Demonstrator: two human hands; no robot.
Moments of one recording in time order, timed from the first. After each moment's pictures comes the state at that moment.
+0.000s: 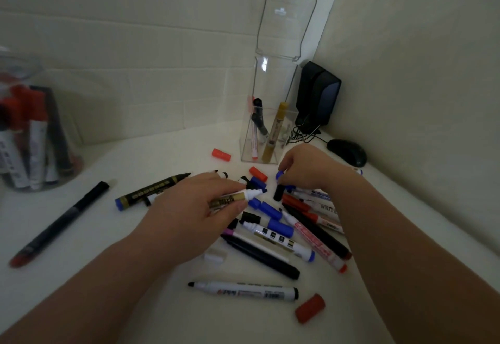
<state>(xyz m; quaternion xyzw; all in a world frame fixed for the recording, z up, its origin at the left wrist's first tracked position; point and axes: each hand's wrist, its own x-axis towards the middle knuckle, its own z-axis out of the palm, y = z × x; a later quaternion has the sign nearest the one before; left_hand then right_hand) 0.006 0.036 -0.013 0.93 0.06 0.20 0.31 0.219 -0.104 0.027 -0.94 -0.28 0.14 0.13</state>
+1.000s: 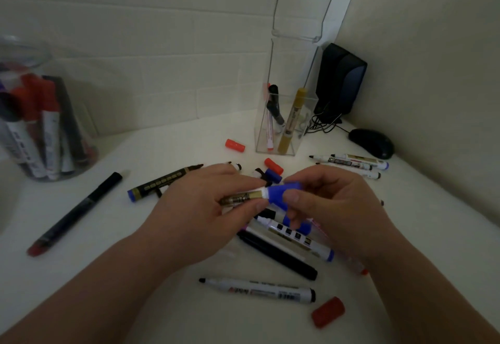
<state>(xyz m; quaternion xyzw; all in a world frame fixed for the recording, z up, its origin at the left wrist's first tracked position) 0.004 0.038 -0.014 0.93 0.00 0.24 0.29 0.120 -0.156 0.022 -0.72 -0.32 0.23 0.57</state>
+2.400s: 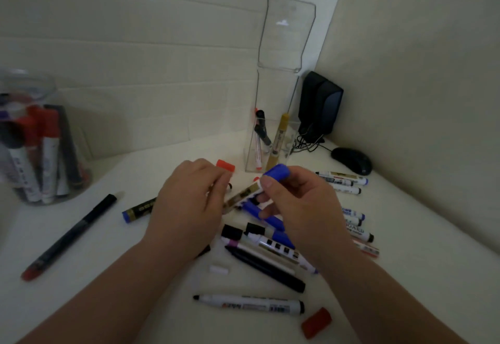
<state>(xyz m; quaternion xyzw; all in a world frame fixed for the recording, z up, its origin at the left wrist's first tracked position) 0.024 0.042 -0.013 0.90 0.11 0.35 0.24 0.100 -0.121 0.028 -0.74 -0.23 0.12 0.61</state>
